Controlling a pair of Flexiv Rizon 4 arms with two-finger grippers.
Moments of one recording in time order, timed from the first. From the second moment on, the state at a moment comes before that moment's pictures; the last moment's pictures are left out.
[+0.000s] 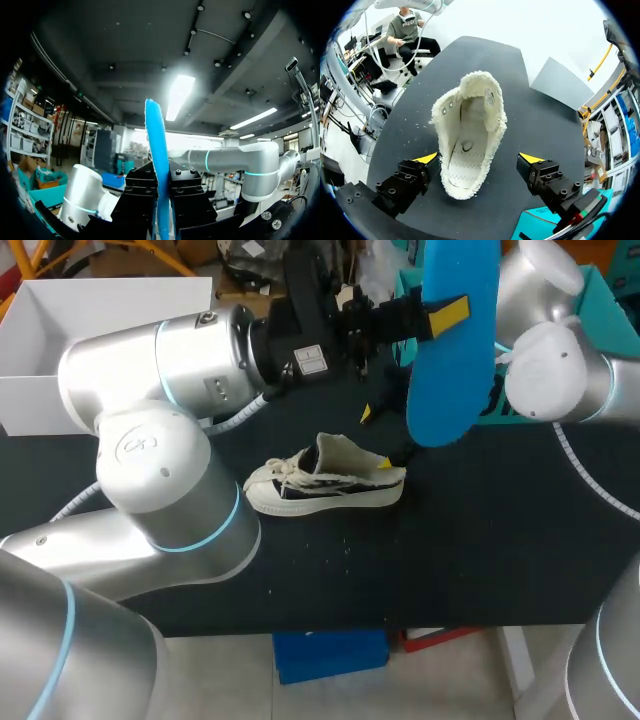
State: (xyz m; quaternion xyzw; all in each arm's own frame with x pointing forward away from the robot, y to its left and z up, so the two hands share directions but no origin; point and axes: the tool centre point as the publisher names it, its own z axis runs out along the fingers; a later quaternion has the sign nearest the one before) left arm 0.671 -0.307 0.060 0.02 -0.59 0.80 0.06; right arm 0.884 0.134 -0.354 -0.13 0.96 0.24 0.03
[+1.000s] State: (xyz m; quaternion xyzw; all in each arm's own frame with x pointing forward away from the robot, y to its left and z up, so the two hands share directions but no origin) left arm 0.671 -0.307 0.060 0.02 -0.59 0.80 0.06; right arm 0.905 0.180 -0.381 -0.12 0.99 -0.02 0.01
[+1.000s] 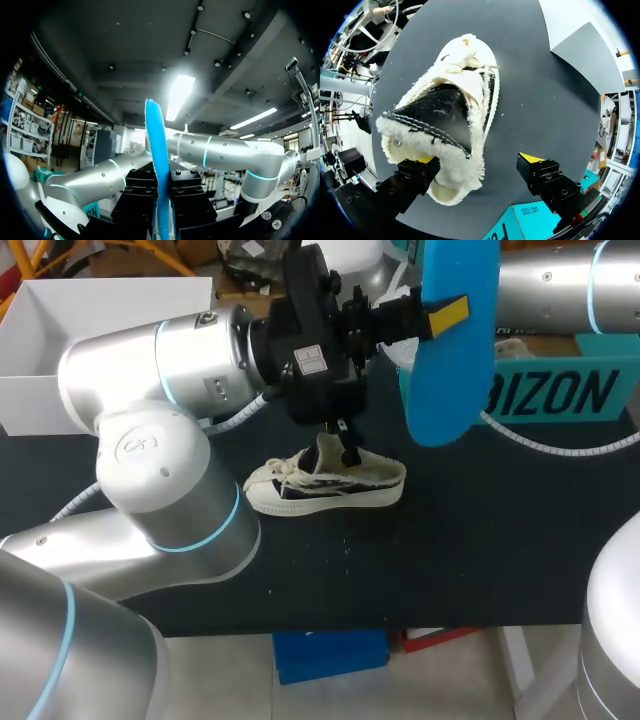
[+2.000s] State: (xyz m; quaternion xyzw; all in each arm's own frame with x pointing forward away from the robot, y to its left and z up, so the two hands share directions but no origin) left arm 0.671 -0.307 0.060 0.02 -0.59 0.80 0.06; right arm 0.907 0.185 -0.388 -0.11 0.99 -0.01 0.00
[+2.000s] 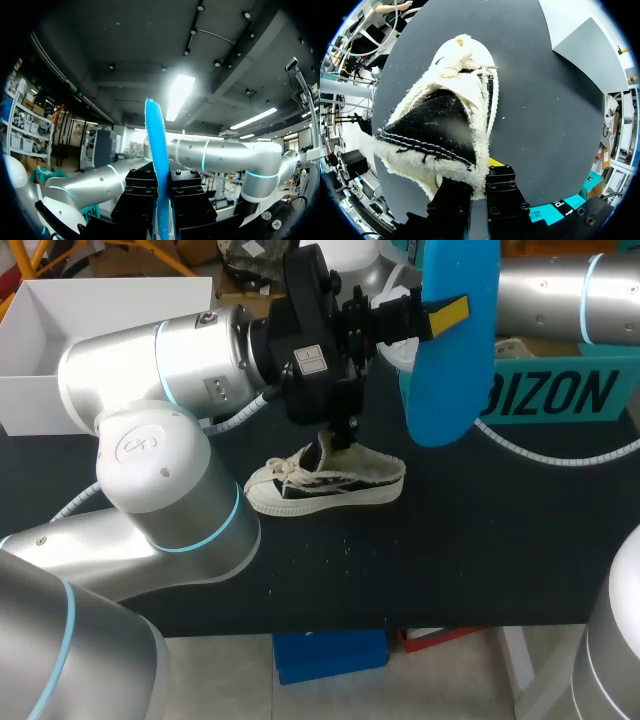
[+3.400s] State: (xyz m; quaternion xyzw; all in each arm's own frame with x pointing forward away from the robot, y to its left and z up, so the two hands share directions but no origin) left arm 0.671 -0.307 0.060 0.02 -0.59 0.80 0.06; right arm 0.916 0.171 -0.310 0.51 0.86 -0.08 0.07
